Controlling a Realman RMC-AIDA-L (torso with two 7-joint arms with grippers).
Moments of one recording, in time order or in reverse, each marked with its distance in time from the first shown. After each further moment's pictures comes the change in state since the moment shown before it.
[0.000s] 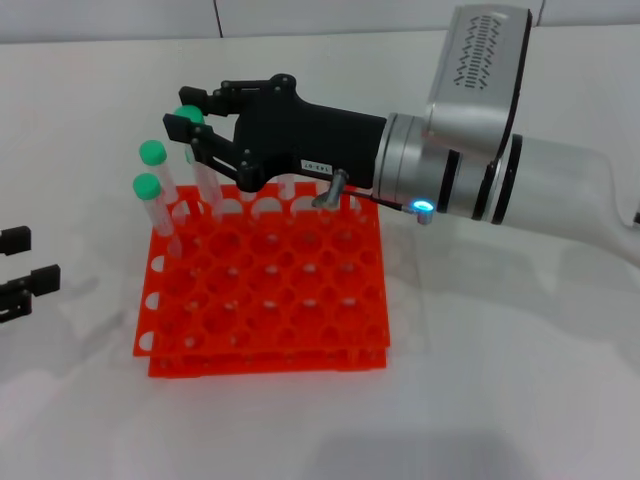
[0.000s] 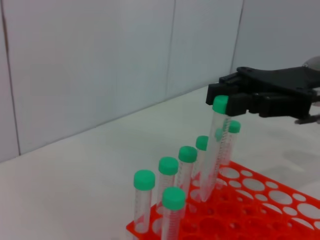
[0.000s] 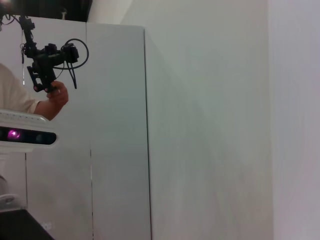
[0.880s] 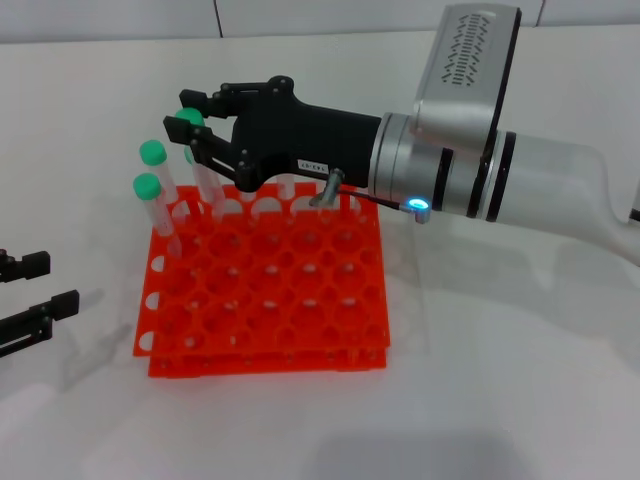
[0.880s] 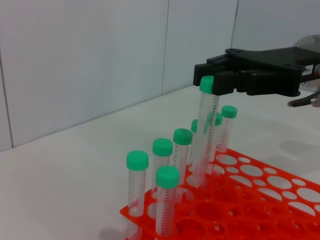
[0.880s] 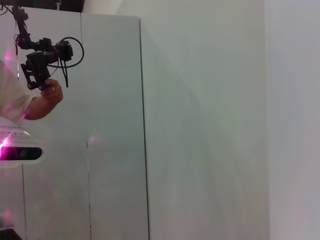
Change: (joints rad) left arm 0.014 -0.013 0.002 -0.124 0.010 -0.047 0.147; right arm 0.015 0.000 -0.009 0.003 0.001 0.033 0.012
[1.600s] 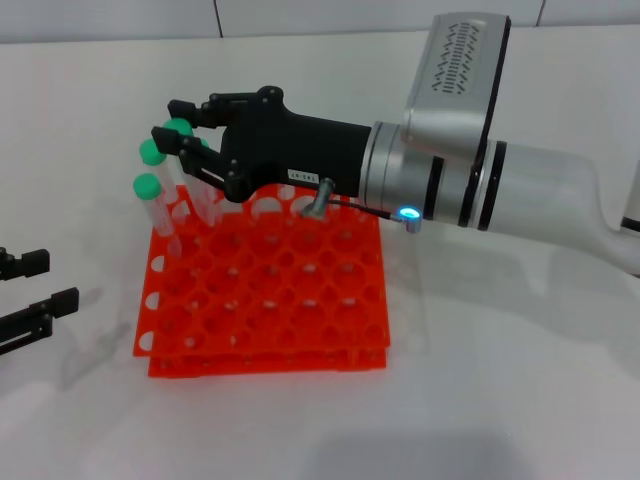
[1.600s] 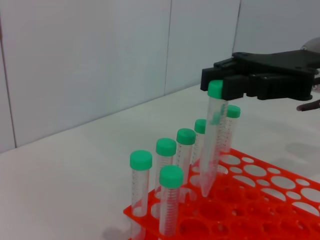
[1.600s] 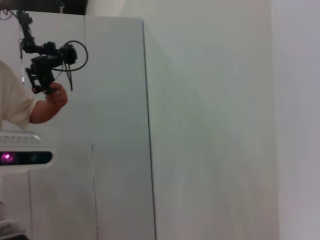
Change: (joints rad) left arm -0.003 0.000 0.000 -0.007 0.000 -0.010 0.005; right arm 0.007 0.000 -0.061 -0.009 0.074 0.010 -0.015
